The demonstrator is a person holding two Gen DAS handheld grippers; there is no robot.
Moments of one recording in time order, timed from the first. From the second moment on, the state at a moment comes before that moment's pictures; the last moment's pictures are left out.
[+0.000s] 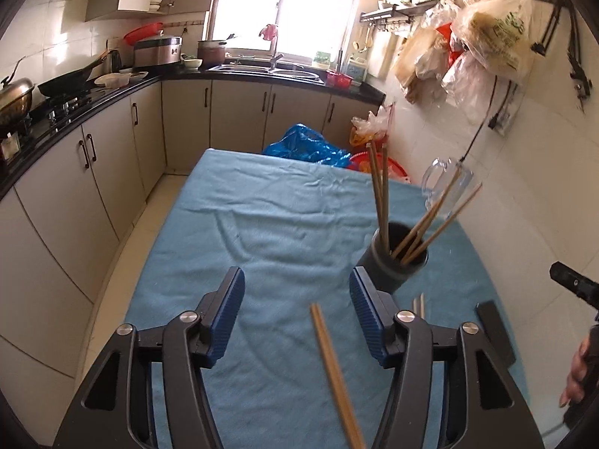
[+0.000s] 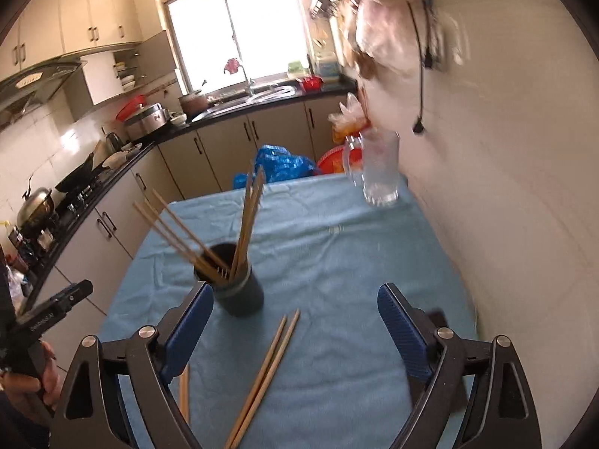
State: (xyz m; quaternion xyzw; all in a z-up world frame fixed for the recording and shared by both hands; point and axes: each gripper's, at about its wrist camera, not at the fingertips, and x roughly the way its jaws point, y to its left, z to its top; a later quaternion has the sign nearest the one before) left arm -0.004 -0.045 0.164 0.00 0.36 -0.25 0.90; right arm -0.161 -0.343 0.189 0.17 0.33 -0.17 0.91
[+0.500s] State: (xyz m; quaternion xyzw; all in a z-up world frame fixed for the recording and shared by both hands) left arm -0.075 0.056 0.192 0.00 0.37 -0.13 0.92; right arm -0.253 -0.358 0.210 0.18 0.38 -0.20 0.88
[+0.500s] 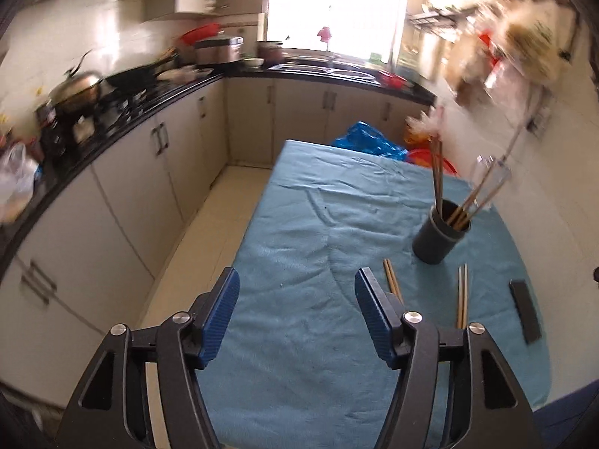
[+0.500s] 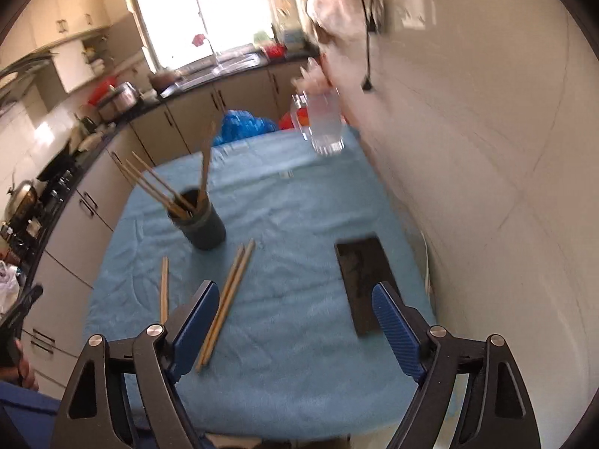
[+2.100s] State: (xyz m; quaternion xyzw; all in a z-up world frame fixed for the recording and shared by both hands) left arm 0.000 -0.043 0.078 0.00 0.53 -0.22 0.82; right arm -0.056 -0.376 0.026 0.30 0.56 -0.10 0.77
